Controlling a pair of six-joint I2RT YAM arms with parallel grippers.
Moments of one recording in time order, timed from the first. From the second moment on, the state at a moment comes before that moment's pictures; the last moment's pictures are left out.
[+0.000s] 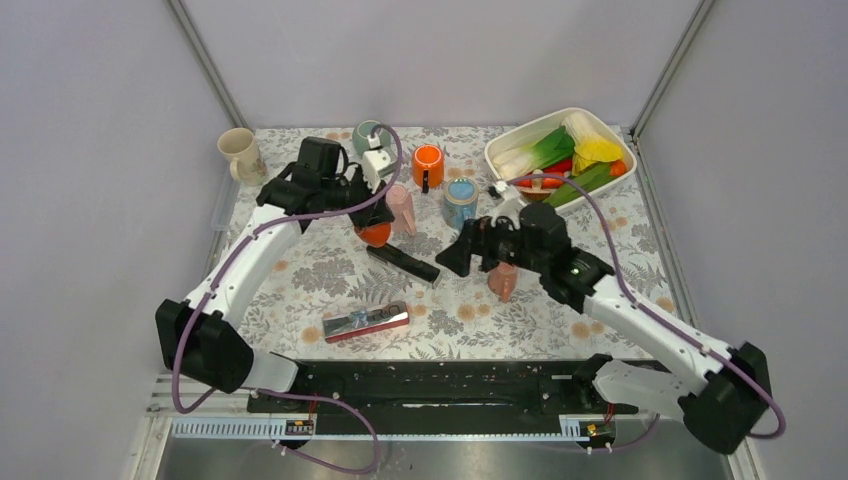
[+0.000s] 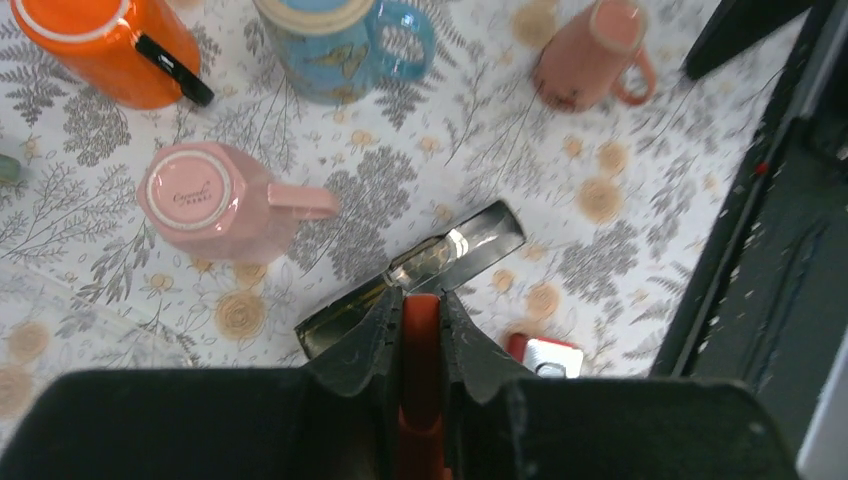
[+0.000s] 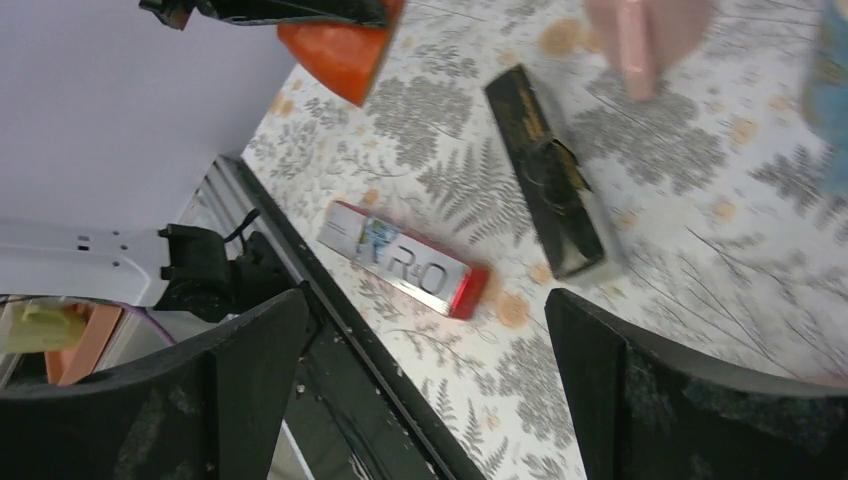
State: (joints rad) left arm -0.34 1.40 1.31 -0.69 0.64 0.45; right arm 0.64 1.01 0.81 -0.14 -0.32 0.51
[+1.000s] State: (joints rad) left arm -0.34 1.26 1.35 -0.38 0.87 -0.14; right arm 0.84 1.33 1.01 0.34 -0.35 0.54
